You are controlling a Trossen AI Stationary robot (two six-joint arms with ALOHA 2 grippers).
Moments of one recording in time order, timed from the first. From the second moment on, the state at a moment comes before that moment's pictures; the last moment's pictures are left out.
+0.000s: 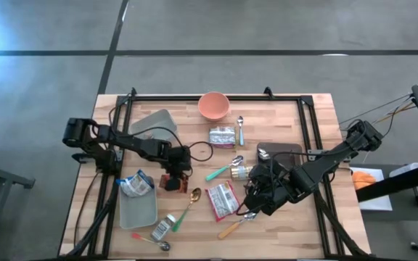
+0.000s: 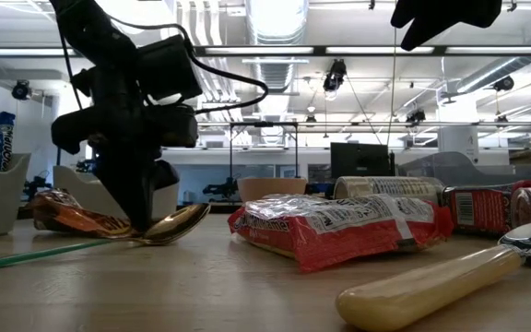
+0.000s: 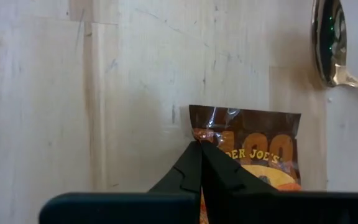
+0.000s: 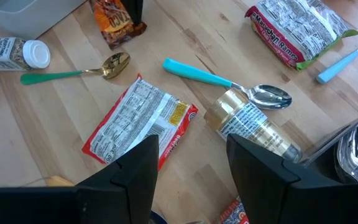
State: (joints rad) left arm 0.01 1.64 0.73 -0.32 0.25 -0.07; right arm 0.56 1.53 1.30 -0.94 0.56 1.12
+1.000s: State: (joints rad) left arm 0.01 1.16 0.85 -0.25 -0.02 -0.15; right arm 0.53 1.53 1.23 -0.72 0.82 0.93
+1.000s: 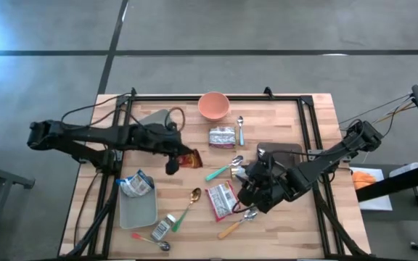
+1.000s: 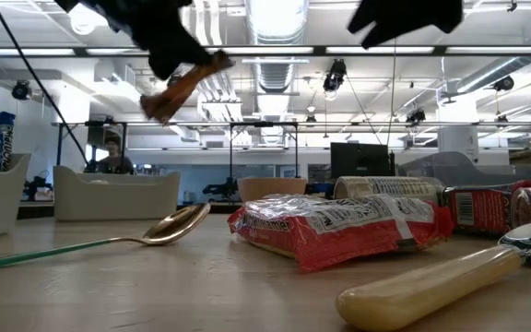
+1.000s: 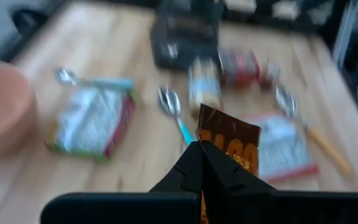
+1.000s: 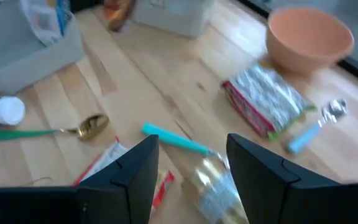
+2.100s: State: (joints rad) left arm 0.12 1.14 0.85 0.34 -0.08 -0.08; right arm 0.28 1.45 1.23 0.04 0.78 0.18
